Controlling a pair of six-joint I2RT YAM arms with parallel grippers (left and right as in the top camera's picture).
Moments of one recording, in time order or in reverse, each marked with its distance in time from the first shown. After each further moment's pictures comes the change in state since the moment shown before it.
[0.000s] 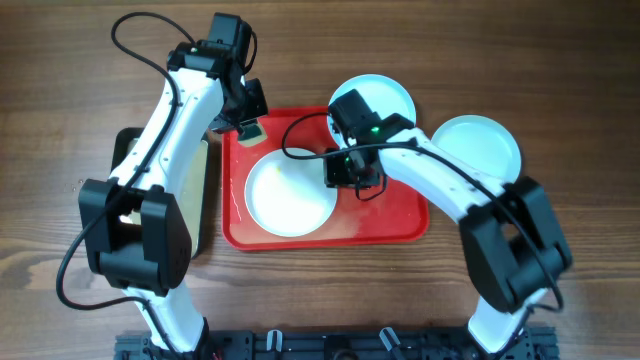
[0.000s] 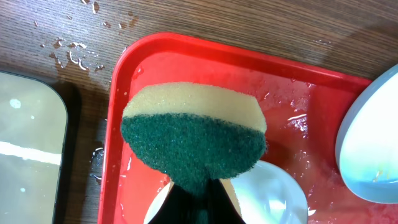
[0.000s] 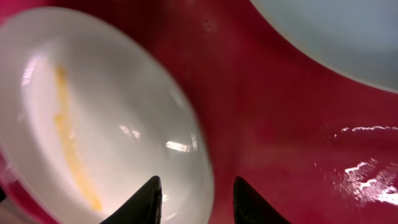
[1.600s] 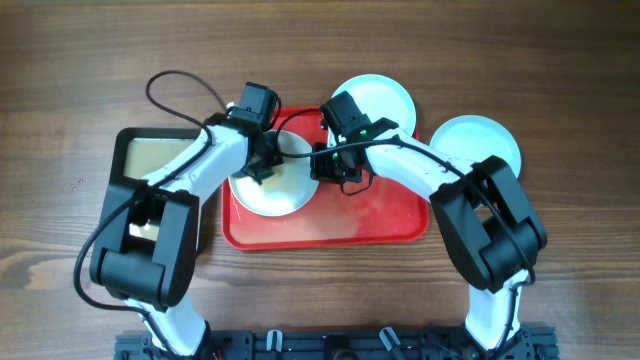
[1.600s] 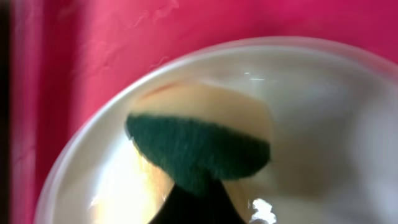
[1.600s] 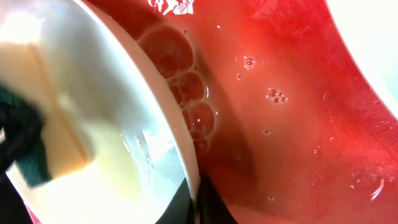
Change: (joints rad) left arm -0.090 -0.054 -0.502 0.425 -0.089 -0.099; right arm 0.004 0.114 0.003 0.229 -0.101 0.077
